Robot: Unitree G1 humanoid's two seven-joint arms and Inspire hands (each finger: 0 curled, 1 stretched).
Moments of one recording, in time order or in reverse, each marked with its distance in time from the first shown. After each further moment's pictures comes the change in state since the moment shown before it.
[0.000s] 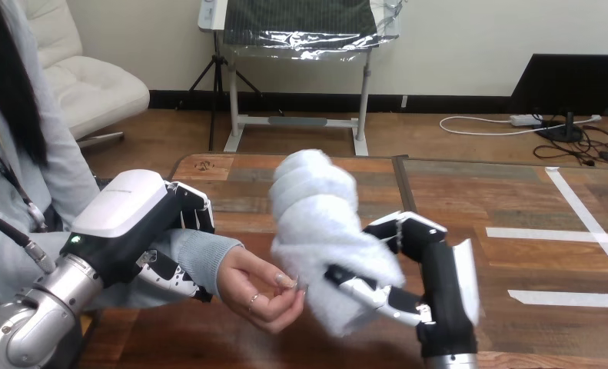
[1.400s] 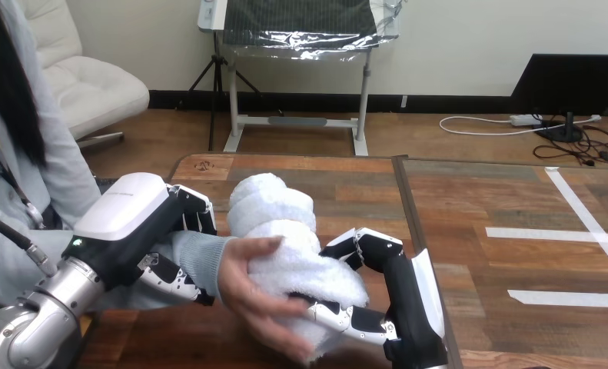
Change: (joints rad) left arm 0.011 -0.007 0.001 -0.011 -0.001 0.002 -0.004; right arm 0.011 0.012 0.150 -0.012 -0.127 0.020 -0.153
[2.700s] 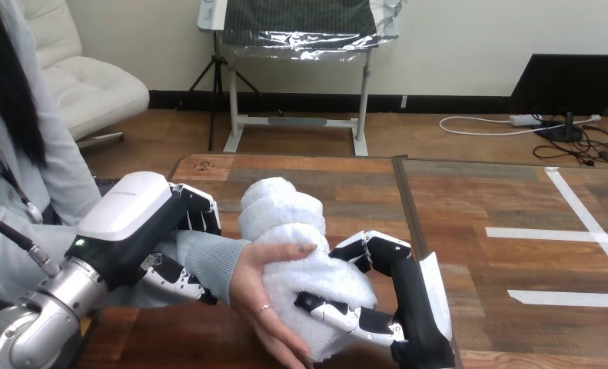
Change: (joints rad) left arm 0.000 -0.007 0.000 0.001 0.000 -0.022 0.011; right arm 0.010 -0.014 0.004 -0.003 0.036 0.013 0.012
